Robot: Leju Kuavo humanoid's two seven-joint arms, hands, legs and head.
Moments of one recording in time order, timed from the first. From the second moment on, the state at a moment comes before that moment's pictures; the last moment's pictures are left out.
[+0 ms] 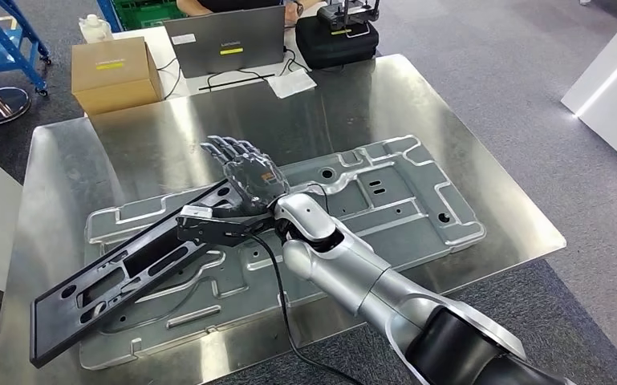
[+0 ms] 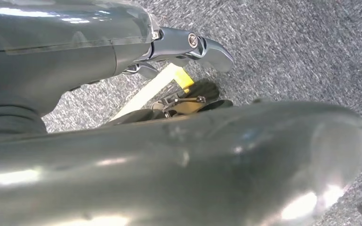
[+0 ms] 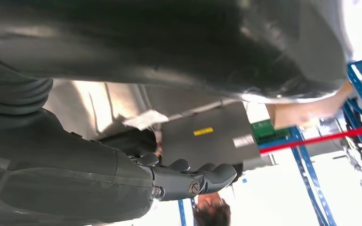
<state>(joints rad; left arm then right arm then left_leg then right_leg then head) -0.11 -0.04 -1.54 -0.14 1.19 0.05 -0.57 -0.86 0.24 0.86 -0.91 0.78 -0.13 0.06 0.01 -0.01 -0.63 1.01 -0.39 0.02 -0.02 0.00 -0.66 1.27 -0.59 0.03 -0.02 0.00</state>
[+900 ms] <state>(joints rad) -0.11 -0.03 -1.54 -0.14 1.19 0.06 -0.57 -0.85 0.24 0.83 -0.85 0.83 -0.14 0.04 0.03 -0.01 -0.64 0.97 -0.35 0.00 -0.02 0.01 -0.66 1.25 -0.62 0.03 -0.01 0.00</state>
